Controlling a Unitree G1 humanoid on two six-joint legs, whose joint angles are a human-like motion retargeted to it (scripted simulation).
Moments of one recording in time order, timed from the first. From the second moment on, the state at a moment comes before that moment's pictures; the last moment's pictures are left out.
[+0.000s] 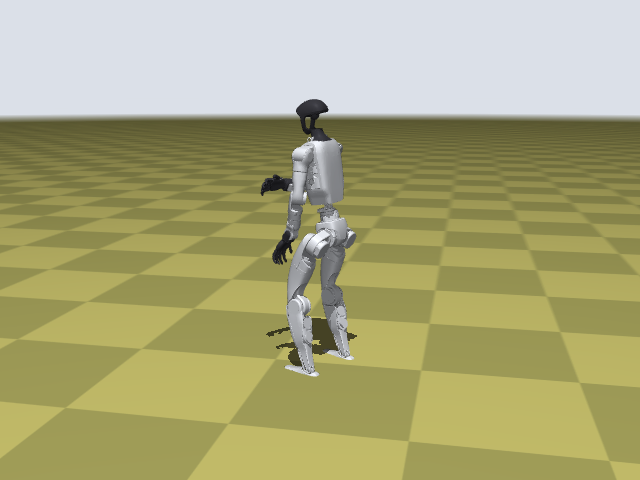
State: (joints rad) left arm -0.20 0.20 -0.97 1.10 0.76 0.14 0.35; right arm -0.52 -0.24 1.00 -0.07 -0.12 -0.09 -0.04; waist 0.06 -0.03 -0.06; left_leg -0.51 0.07 -0.12 0.61 -0.49 -0.04; right_leg -0.43 -0.03 -0.19 0.56 -0.51 0.01
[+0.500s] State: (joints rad) left arm -0.26 0.19 -1.14 1.07 0.89 0.16 0.35; right arm -0.53 -0.26 1.03 -0.09 -0.07 -0.06 -0.03; waist 0.03 -0.02 -0.08; left_leg -0.50 0.07 -0.14 0.56 -0.47 -0.06; right_leg -0.43 -0.03 -0.22 0.56 -0.51 0.01
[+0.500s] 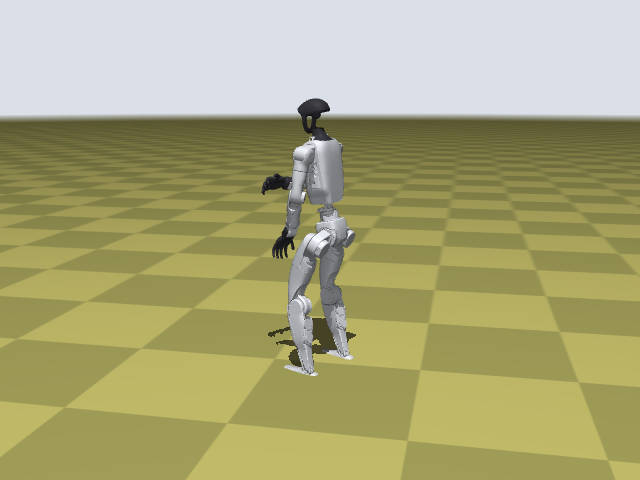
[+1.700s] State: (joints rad) left arm -0.26 0.15 -0.94 1.05 0.74 0.17 0.47; right arm -0.54 -0.25 1.10 -0.14 -0.09 -0.08 -0.02; waist 0.02 0.02 0.01; left_leg -0.40 0.21 -0.01 0.85 -0.69 0.01; right_leg -0.44 0.07 -0.18 0.65 -0.56 -0.03
